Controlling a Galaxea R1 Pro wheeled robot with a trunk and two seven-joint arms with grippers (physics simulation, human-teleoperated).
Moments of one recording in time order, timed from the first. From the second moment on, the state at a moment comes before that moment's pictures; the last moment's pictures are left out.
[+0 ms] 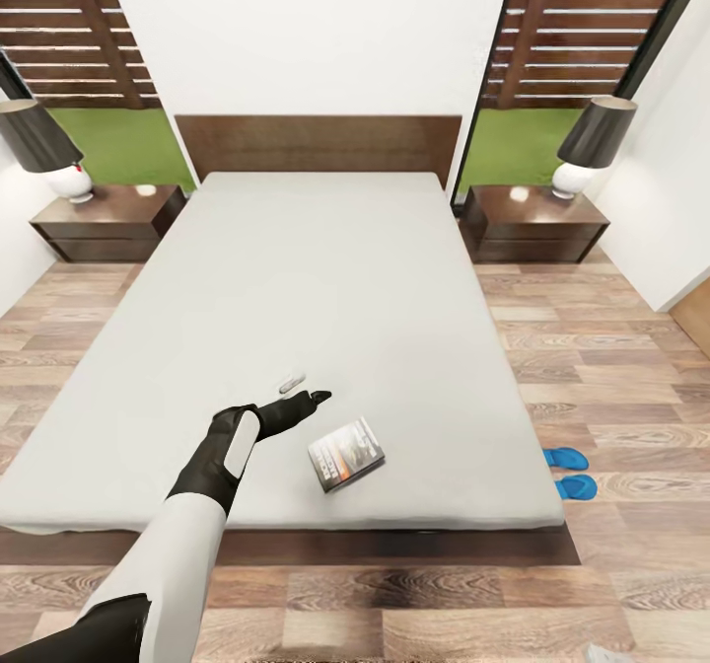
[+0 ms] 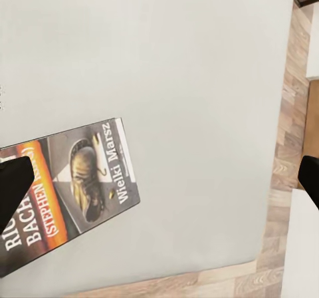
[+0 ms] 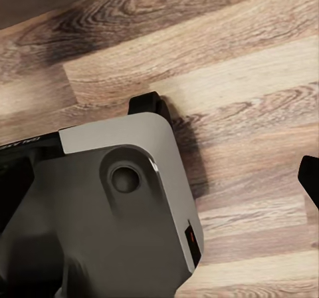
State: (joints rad) left arm -0.84 -0.17 0.24 -0.75 0.28 0.63 -0.24; right arm -0.48 -0.28 0.40 0.08 -0.71 -0.04 0.43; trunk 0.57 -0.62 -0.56
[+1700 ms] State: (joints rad) left arm -0.84 -0.17 0.24 -0.75 0.28 0.63 -0.24; right arm -0.48 -0.28 0.40 0.08 -0.71 -0.04 0.42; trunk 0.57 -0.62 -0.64
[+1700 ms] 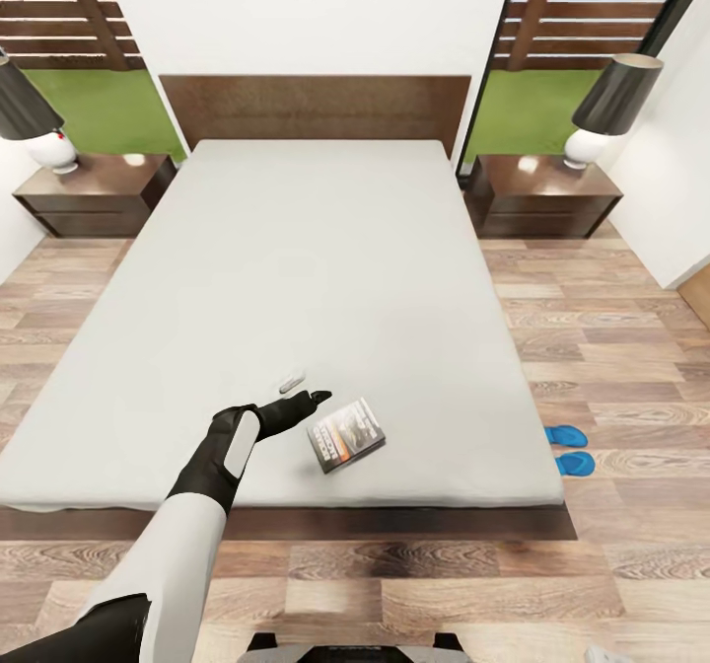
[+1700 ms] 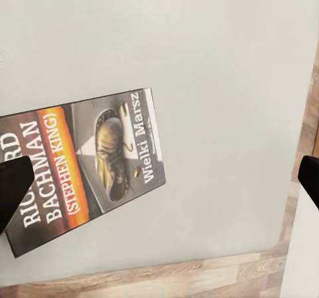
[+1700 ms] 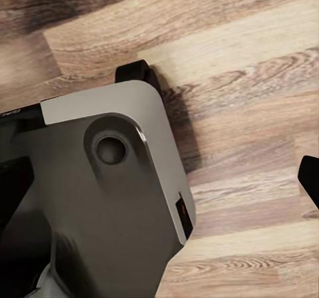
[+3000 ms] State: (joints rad) left arm -0.84 -0.17 0.24 -0.75 0.28 0.63 -0.25; right arm -0.48 -0.28 0.40 0.08 -0.71 -0.04 0.43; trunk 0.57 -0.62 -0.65
